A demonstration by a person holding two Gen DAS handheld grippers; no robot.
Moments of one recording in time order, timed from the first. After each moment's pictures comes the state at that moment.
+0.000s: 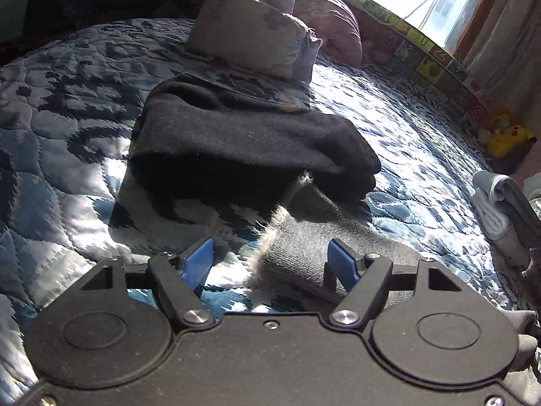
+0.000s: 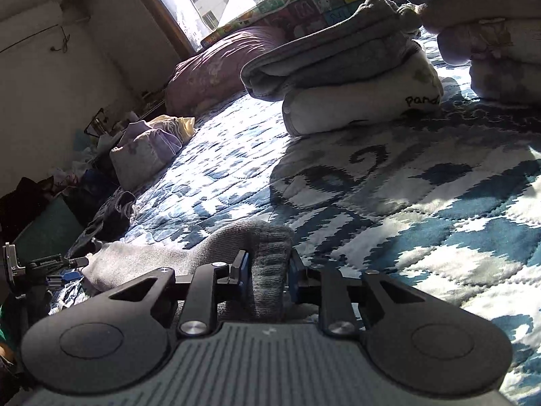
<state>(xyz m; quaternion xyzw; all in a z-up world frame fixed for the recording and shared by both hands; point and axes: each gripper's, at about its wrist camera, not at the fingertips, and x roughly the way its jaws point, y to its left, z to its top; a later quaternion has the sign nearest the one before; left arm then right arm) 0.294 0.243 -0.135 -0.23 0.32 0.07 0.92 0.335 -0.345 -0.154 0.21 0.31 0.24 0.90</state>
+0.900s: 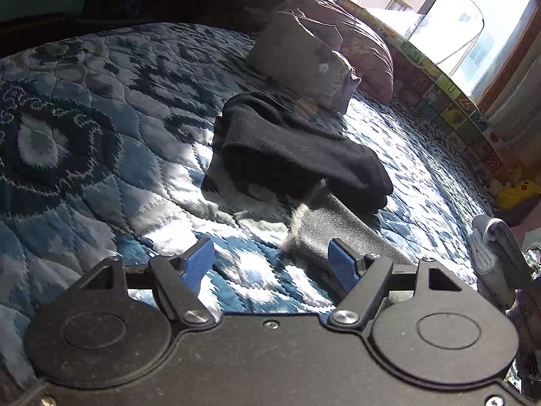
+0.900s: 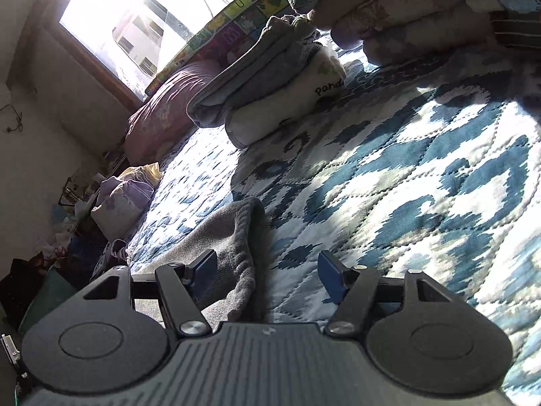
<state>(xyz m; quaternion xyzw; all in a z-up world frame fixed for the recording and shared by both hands) 0.199 0.258 -0.115 -0.30 0.29 0.14 0.90 0.264 -0.381 -0.164 0.34 0.32 0.14 0.87</state>
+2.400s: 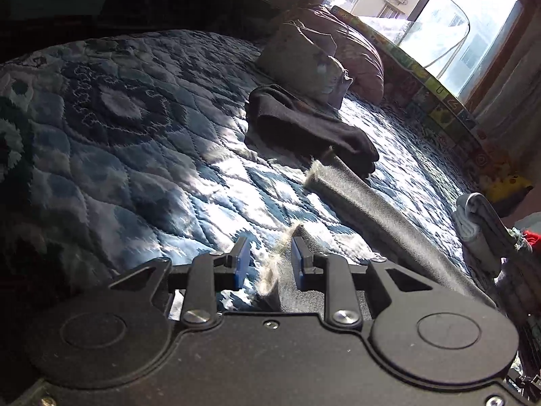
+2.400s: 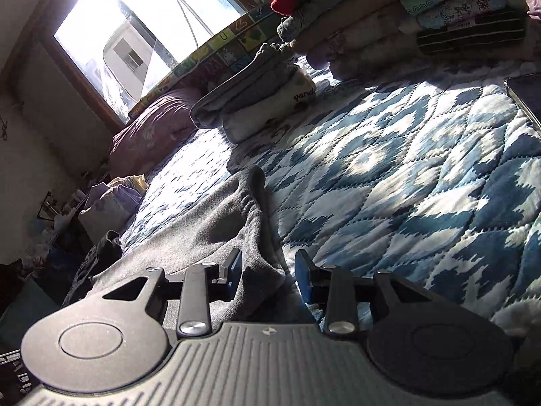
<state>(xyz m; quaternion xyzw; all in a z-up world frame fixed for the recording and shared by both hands) 0.101 0.242 -0.113 -0.28 0.26 0.12 0.92 0.136 -0.331 -0.148 0.29 0.25 0.05 0.92</state>
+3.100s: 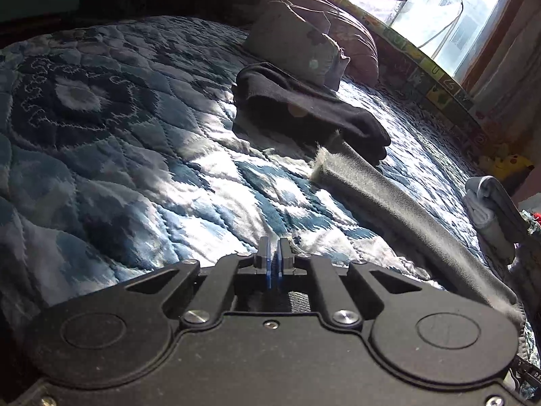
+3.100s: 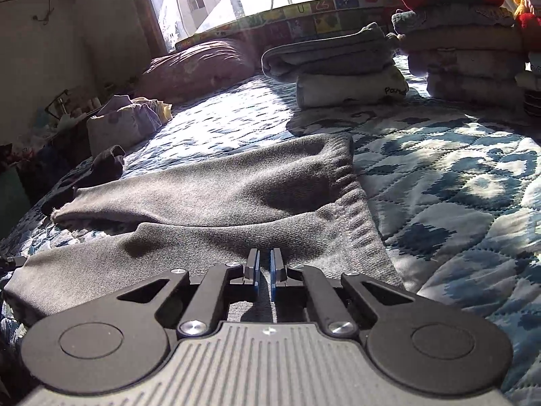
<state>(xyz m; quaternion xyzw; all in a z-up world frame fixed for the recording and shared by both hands) 0.153 0.250 -0.148 -0.26 0.29 0.11 0.91 0.185 -0.247 -0.165 0.12 0.29 0.11 0.94</state>
